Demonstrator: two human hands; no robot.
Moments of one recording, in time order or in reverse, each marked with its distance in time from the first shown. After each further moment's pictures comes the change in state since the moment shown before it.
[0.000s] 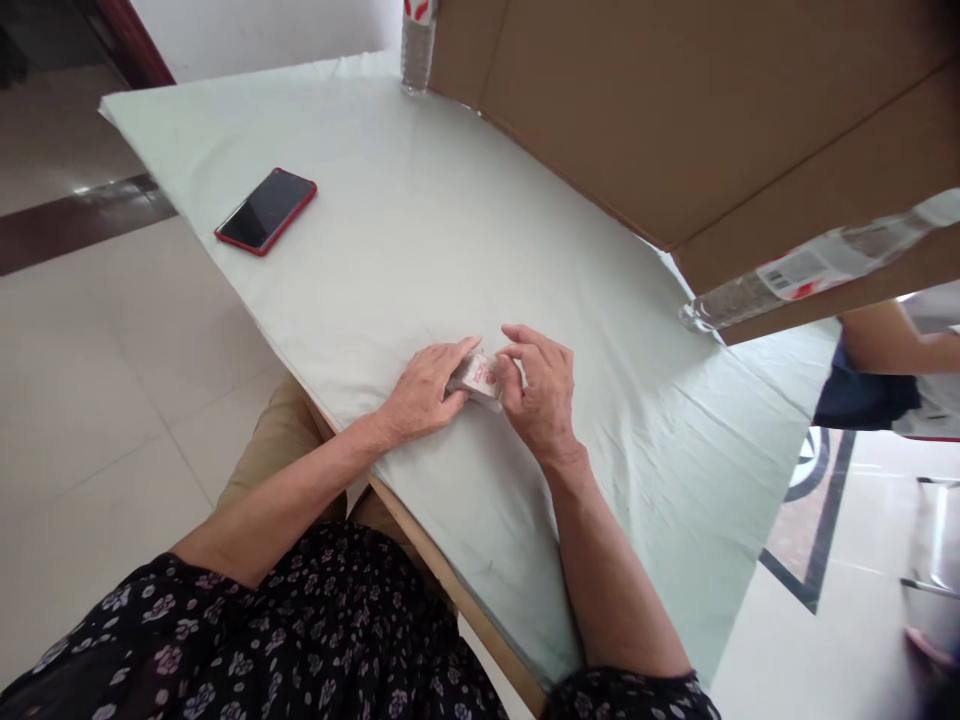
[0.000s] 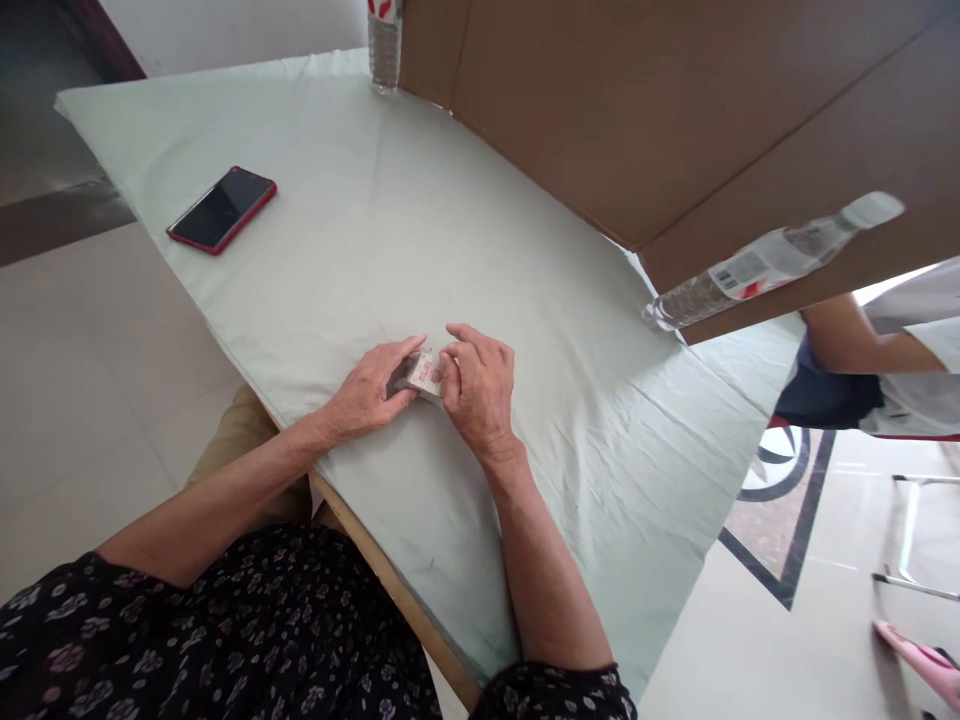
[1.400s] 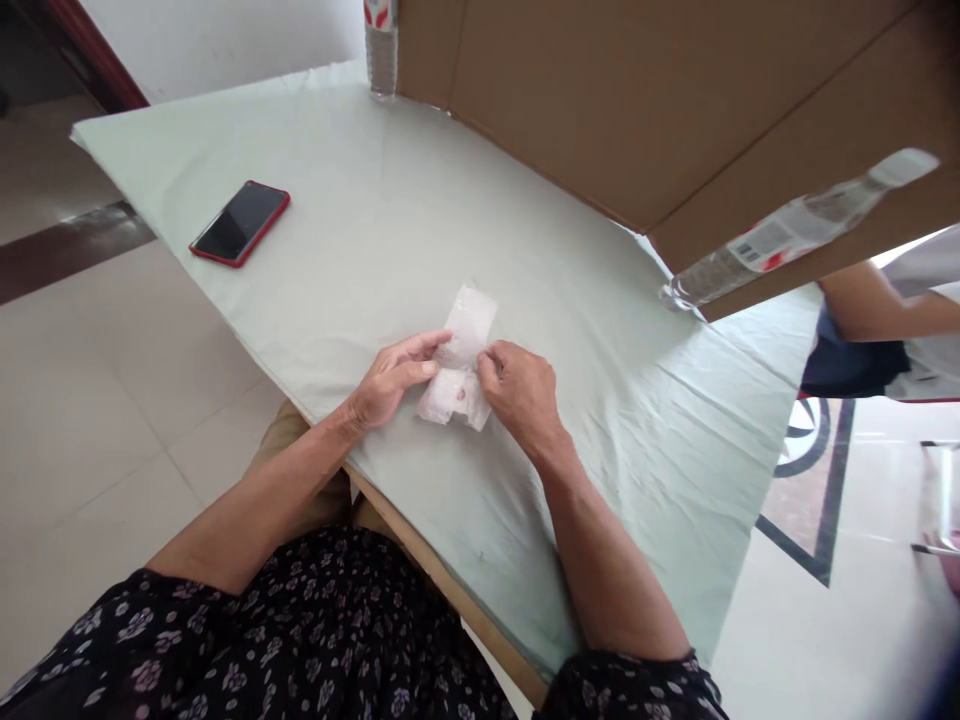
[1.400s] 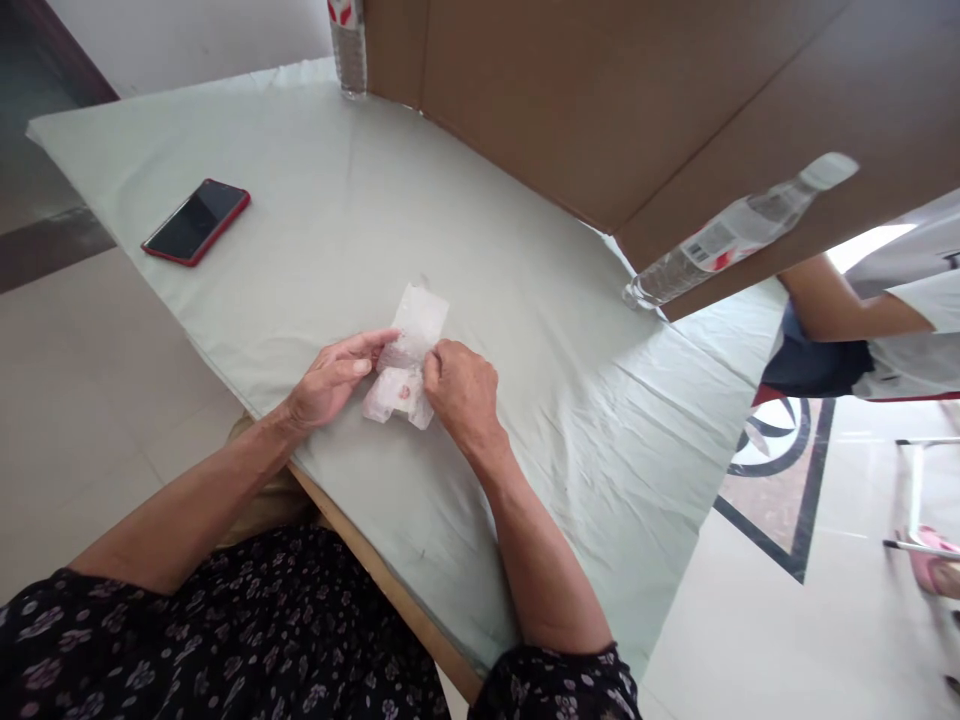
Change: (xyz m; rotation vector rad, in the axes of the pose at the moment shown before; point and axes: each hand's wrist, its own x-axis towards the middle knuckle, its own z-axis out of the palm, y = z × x) left_hand 0.007 0.002 -0.016 -1.057 -0.042 -0.341; right_hand 0.010 -0.018 -0.014 0.039 -0.376 0.590
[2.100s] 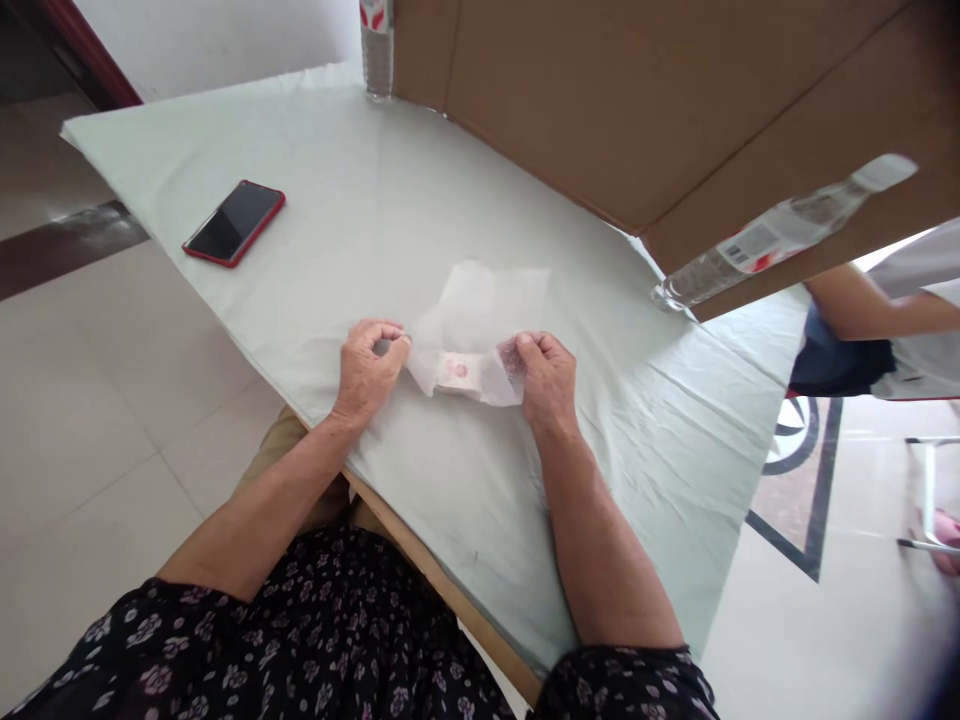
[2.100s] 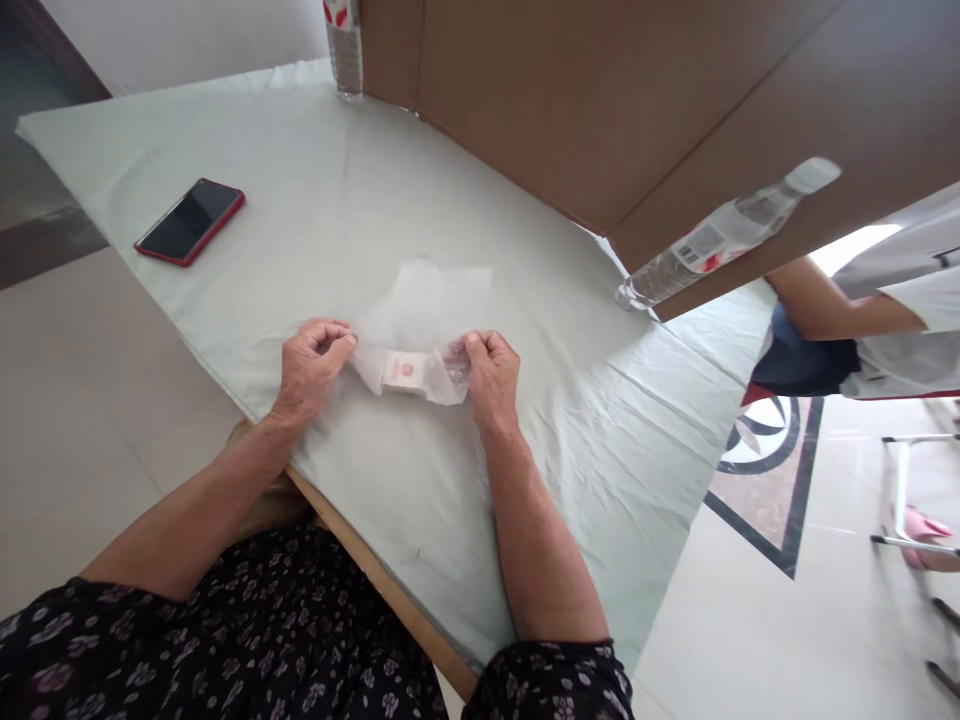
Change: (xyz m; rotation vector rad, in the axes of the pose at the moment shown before) left_hand 0.005 -0.005 -0.009 0.821 0.623 0.270; right_hand 0.014 0.040 0.010 0.904 0.190 0.295
